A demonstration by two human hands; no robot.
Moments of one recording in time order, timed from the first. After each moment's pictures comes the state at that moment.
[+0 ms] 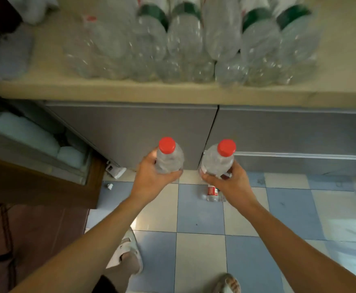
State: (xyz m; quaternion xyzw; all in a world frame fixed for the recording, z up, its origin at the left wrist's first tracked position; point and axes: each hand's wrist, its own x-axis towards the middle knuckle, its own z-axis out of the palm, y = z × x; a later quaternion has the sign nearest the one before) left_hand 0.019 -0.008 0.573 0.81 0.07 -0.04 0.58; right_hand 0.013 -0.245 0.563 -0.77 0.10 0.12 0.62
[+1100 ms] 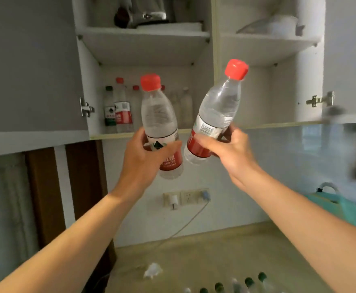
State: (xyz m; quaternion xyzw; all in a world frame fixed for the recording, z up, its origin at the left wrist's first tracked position) left_hand 0.220 0.160 1.286 0.68 -0.28 0.29 0.61; right_hand 0.205 -0.040 1.288 -0.66 -0.17 -0.36 0.63
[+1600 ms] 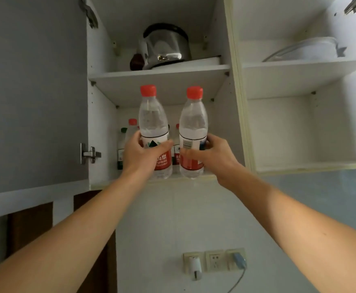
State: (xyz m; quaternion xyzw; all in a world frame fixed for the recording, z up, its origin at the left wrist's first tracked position) left_hand 0.372 0.155 1.392 0.66 -0.20 0.40 0.60; right_hand 0.380 -0.032 1.384 -0.69 -0.25 -0.29 0.61
